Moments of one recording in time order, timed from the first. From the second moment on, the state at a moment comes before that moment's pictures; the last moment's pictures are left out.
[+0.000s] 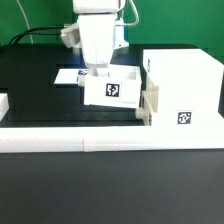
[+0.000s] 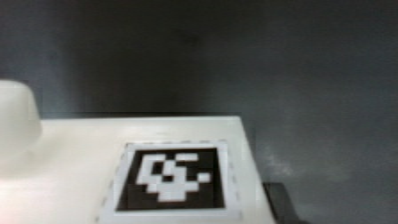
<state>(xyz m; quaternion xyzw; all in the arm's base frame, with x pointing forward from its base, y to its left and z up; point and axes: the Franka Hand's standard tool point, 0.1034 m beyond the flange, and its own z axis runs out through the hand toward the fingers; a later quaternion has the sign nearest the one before) 0.532 -0.016 0.061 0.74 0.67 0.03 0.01</state>
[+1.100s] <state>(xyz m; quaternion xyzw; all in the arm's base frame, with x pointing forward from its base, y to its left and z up) 0.537 -0.013 0.059 0.72 0.69 0.01 0.00</state>
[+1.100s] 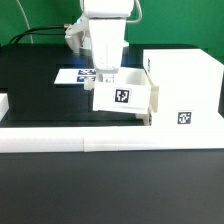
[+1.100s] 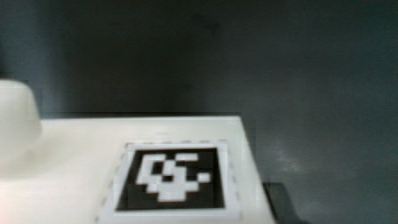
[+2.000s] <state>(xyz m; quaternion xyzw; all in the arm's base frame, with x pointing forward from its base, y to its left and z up) 0.536 -0.008 0.060 0.74 0.67 -0.02 0.02</state>
